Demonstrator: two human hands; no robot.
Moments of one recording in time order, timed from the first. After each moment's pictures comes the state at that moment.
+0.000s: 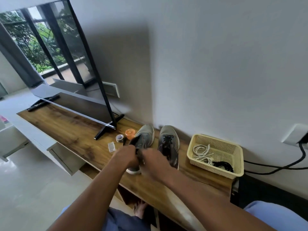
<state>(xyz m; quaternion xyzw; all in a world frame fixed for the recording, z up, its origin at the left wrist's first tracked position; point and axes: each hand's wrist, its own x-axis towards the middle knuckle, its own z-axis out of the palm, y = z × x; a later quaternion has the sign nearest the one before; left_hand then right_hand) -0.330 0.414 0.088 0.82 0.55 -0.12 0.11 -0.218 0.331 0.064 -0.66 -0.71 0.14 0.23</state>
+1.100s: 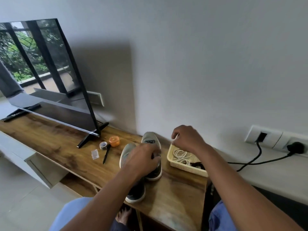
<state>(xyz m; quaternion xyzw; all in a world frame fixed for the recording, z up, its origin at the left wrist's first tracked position) -0.264 0.320 0.126 0.91 0.37 0.13 0.15 -0.056 0.269 0.147 -0.81 -0.55 0.11 0.19</state>
